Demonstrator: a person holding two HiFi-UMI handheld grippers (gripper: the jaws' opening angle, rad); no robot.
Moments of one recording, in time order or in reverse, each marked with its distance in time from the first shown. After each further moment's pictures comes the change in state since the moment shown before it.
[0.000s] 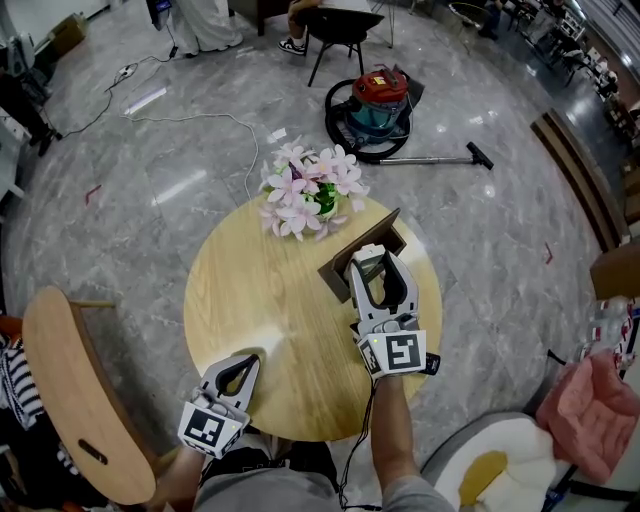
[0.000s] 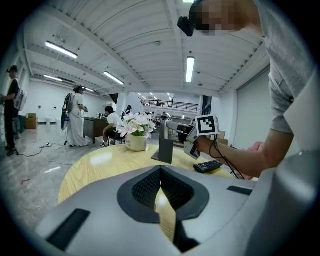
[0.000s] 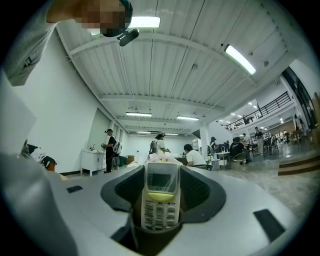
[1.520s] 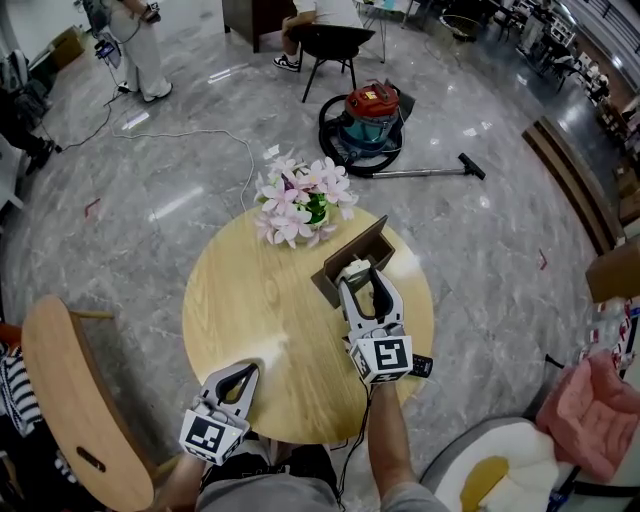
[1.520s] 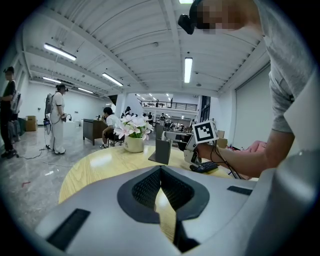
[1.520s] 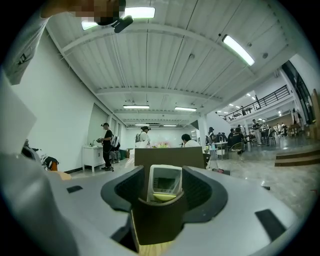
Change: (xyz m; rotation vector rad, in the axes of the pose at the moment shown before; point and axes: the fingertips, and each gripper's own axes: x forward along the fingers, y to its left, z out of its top) left arm -0.005 -0.014 0.001 0.021 -0.006 0.000; right arm -0.016 -0.002 -0.038 0.049 0.107 -0.018
